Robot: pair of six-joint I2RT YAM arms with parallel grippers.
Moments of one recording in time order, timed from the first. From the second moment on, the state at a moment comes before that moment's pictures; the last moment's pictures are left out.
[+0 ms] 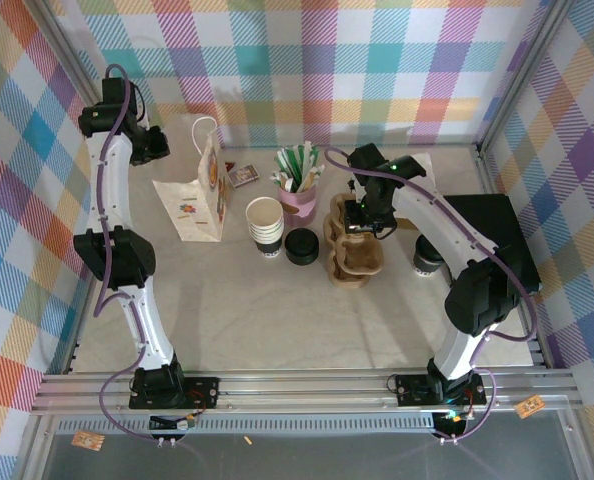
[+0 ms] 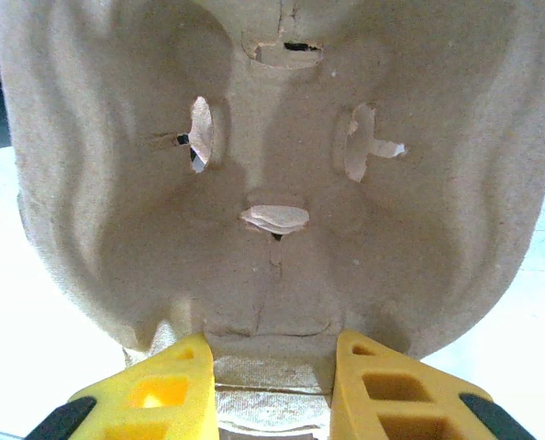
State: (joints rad) left arm 0.14 2.15 2.50 -1.34 0.08 -0.21; right arm 0.49 1.74 1.70 -1.26 -0.07 0.36
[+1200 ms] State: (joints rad) left arm 0.14 1.43 1.66 -1.28 0.19 -0.27; right arm 0.45 1.74 1.71 -1.33 -0.21 0.34
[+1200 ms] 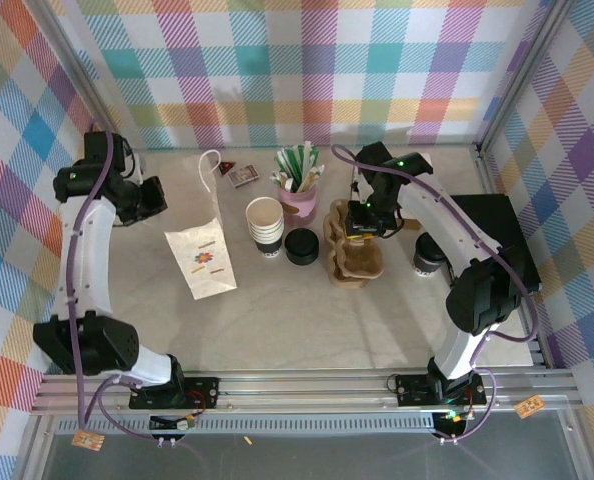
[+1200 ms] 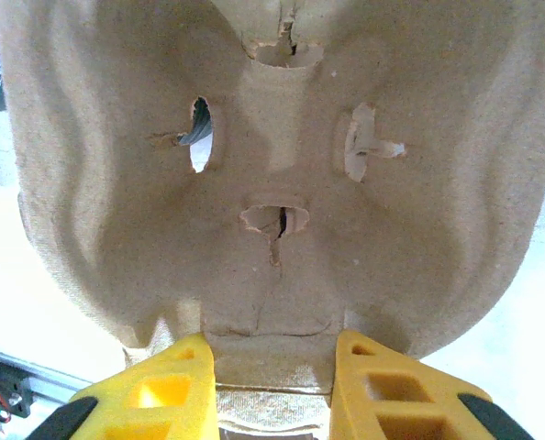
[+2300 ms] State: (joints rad) left arm -0.09 0.92 1.26 -1.27 0.24 -0.53; right arm 0.42 1.66 1.66 -1.32 -0.22 0.28
